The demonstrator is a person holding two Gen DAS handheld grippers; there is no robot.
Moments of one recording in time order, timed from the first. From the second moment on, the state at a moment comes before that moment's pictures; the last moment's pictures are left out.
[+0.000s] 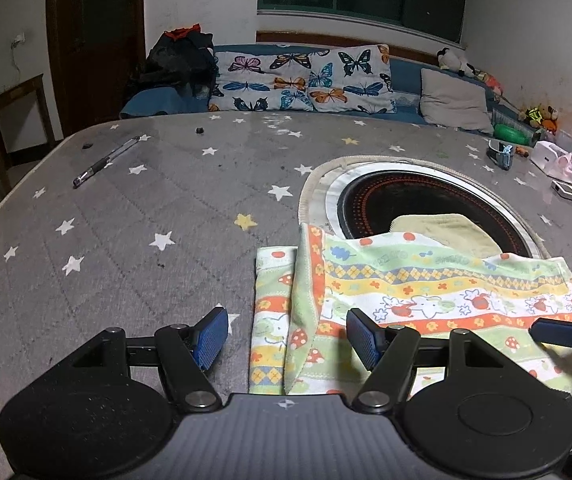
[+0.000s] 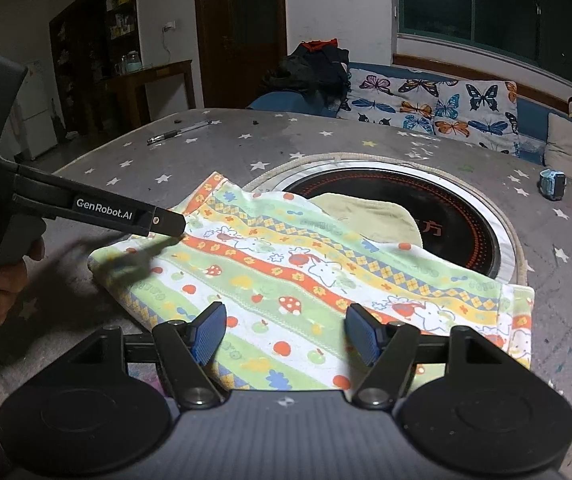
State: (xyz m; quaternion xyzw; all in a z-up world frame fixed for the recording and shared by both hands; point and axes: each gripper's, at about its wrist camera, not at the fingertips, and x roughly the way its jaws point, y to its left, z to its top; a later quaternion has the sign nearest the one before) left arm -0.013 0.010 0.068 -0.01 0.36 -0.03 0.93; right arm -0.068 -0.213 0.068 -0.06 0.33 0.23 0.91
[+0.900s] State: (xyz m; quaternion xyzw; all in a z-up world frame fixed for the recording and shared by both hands) left arm -0.016 0.001 0.066 0.00 0.37 -0.04 0.93; right arm -0.071 -0.216 0.068 -0.05 0.33 0.23 0.91
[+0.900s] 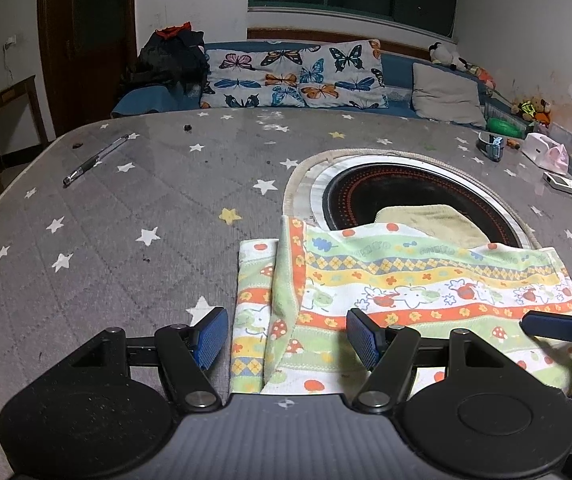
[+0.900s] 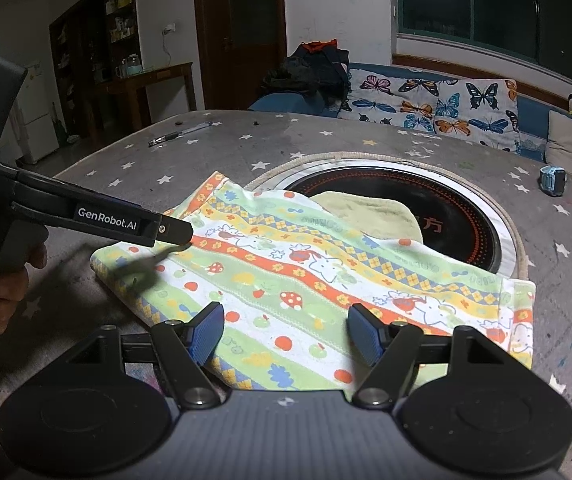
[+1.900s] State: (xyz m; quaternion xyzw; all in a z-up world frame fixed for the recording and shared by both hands) left arm -0.003 0.005 0.075 0.00 0.36 -0.05 0.93; right arm -0.062 -0.215 0.071 -0.04 0.33 0.22 0.92
